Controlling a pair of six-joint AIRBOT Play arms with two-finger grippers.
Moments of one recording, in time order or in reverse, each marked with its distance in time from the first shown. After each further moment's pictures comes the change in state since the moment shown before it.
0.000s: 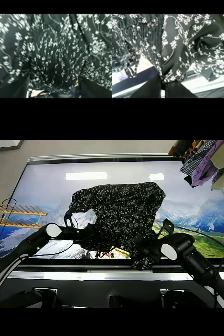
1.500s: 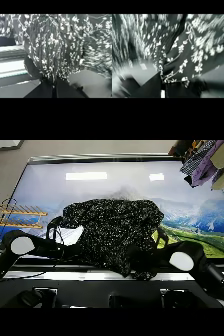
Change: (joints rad) left arm -0.076 0.377 0.051 0.315 -0.578 -0.282; right arm 0.019 0.116 0.009 0.263 0.111 -0.083
